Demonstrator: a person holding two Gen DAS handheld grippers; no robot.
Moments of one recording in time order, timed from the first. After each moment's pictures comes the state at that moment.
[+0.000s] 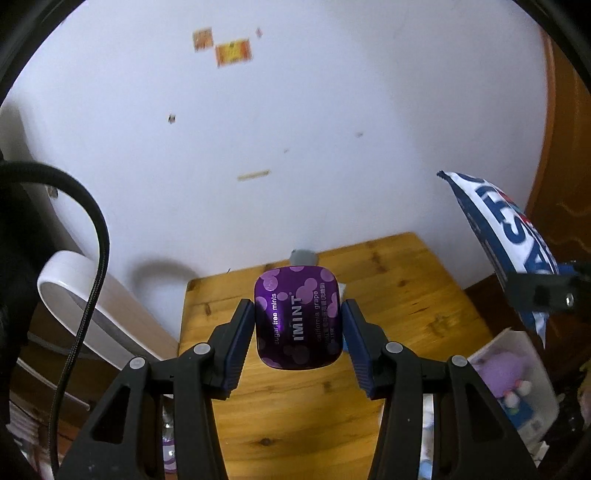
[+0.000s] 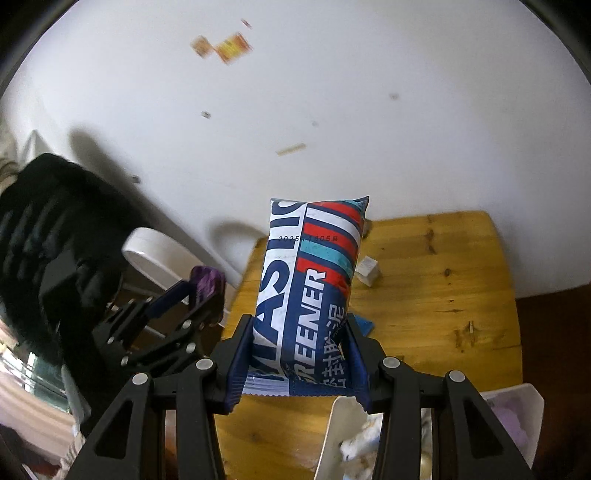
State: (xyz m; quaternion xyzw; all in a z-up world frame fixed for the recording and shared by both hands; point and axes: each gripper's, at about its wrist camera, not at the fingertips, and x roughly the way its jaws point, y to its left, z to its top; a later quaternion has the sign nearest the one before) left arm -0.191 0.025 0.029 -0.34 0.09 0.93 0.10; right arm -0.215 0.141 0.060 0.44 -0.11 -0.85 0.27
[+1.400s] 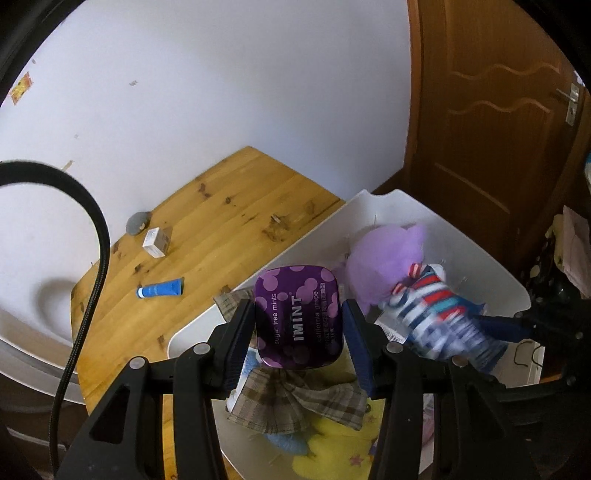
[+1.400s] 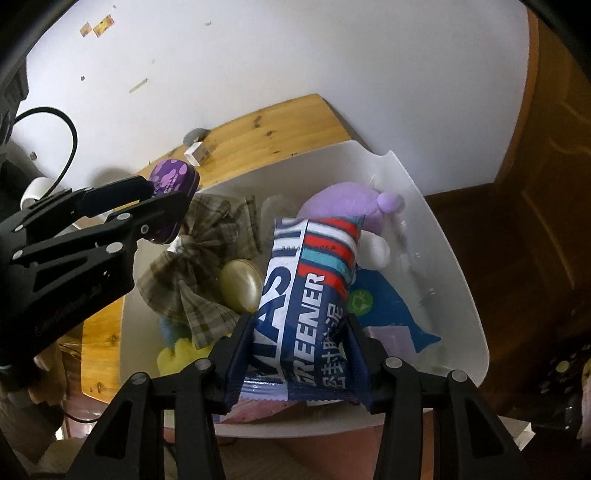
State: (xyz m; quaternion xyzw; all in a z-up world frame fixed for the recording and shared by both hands) left arm -0.096 0.216 -0.105 -0.41 0.23 0.84 0.27; right arm -0.061 0.280 -0.140 0.52 -0.10 -0.85 0.06
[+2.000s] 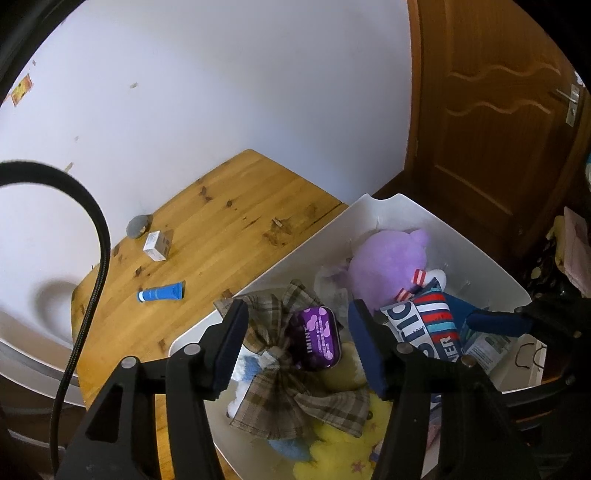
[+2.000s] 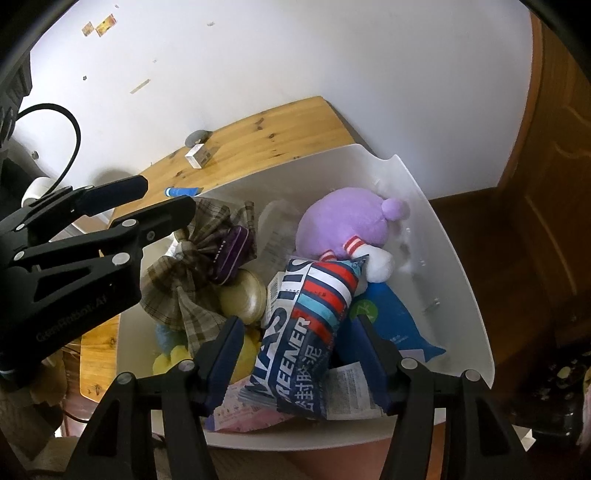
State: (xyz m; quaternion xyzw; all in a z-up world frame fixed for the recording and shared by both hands) left arm -0.098 0.215 -0.106 -0.40 0.23 0.84 0.27; right arm -0.062 0.281 -0.138 0.51 -0.10 -0.85 0.06
